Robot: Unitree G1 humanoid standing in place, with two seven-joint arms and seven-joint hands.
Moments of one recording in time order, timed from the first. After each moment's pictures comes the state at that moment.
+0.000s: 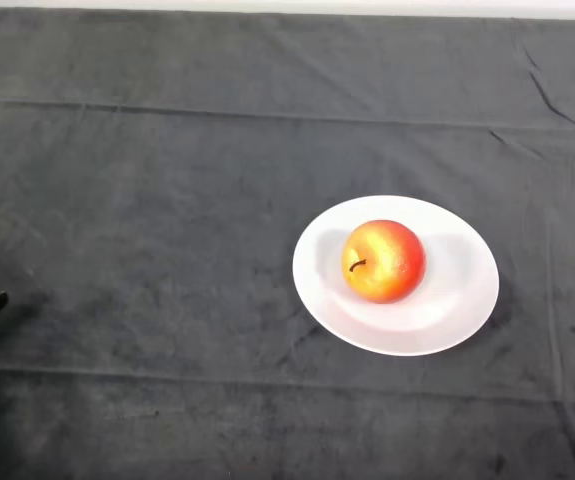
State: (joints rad) left arm -0.45 0.46 0.16 1.19 -0.35 -0.69 0.28; right arm -0.57 -0.53 -0.98 1.21 0.92 0.20 0.42
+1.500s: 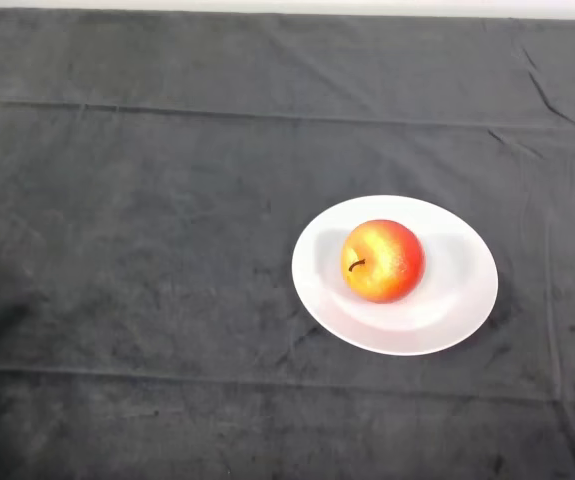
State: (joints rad) left arm -0.45 0.46 0.25 1.19 -0.33 -0.65 0.23; right arm -0.57 -0.53 -0.99 1.21 0.92 0.20 0.42
